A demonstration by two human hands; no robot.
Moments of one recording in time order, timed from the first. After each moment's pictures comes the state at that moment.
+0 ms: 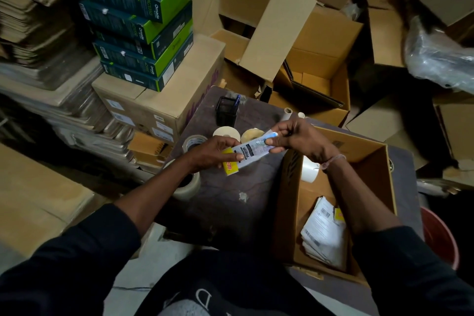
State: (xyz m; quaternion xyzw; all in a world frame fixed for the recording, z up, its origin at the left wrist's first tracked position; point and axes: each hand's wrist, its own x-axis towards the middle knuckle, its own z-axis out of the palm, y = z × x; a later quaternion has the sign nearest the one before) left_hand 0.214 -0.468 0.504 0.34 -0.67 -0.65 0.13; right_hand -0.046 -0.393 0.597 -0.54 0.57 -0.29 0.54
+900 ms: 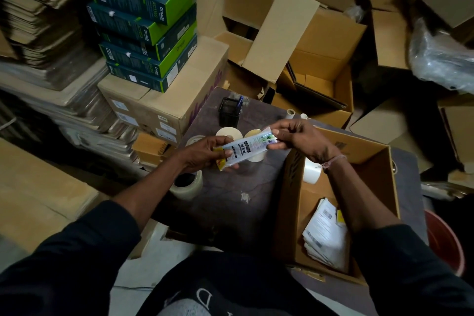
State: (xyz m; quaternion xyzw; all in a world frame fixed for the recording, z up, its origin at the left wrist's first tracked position) left_hand 0.236 -0.470 0.502 0.28 -0.52 -0.79 0.14; right_hand -0.039 -0.390 0.601 -0.49 0.54 -0.34 0.59
